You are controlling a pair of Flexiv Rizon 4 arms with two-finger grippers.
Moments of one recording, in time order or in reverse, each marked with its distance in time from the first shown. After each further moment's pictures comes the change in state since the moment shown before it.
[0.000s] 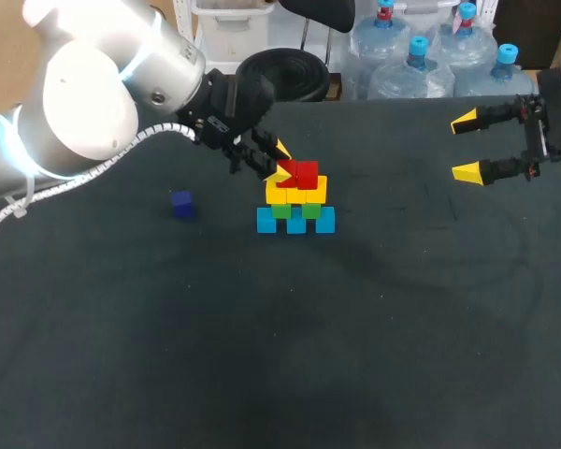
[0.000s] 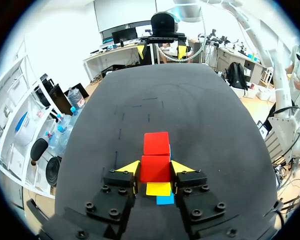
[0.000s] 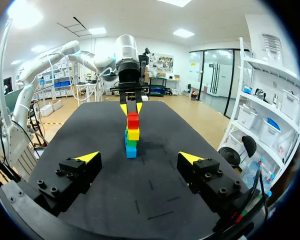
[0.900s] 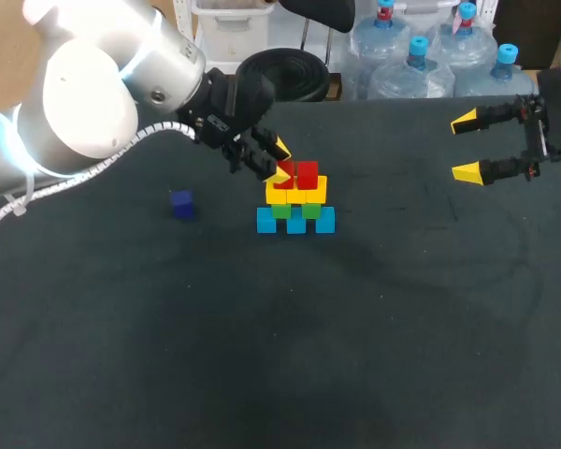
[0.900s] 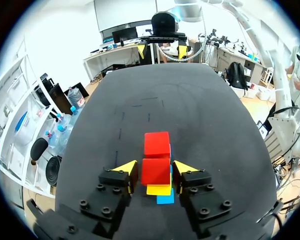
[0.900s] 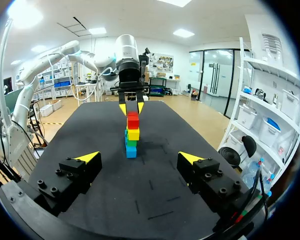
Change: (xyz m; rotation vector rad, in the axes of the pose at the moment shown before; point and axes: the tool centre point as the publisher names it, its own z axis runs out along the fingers) left arm 0.000 0.001 -0.001 0.000 0.004 -0.002; right arm 0.000 0.000 0.000 0.000 0.000 0.000
